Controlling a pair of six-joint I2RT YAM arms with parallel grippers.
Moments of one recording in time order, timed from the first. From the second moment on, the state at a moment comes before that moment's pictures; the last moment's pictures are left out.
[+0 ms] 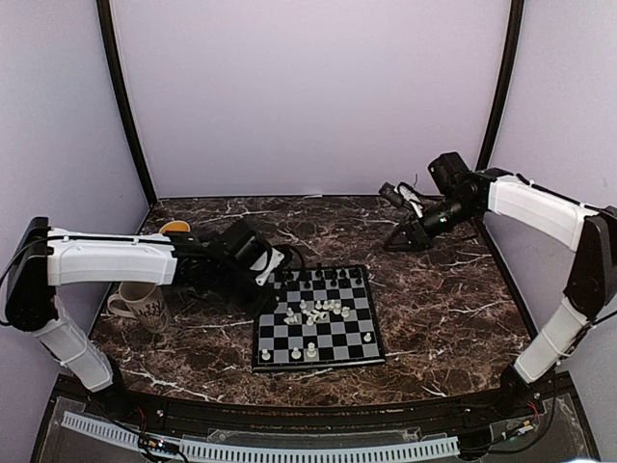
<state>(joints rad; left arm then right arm) -0.92 1.63 1.10 -0.57 -0.03 -0.21 0.39 1.57 1.28 -0.82 -0.72 -0.47</state>
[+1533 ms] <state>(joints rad) -1.02 1.58 0.98 0.07 0.13 -0.14 0.65 2.03 1.61 -1.03 -1.24 -0.27</state>
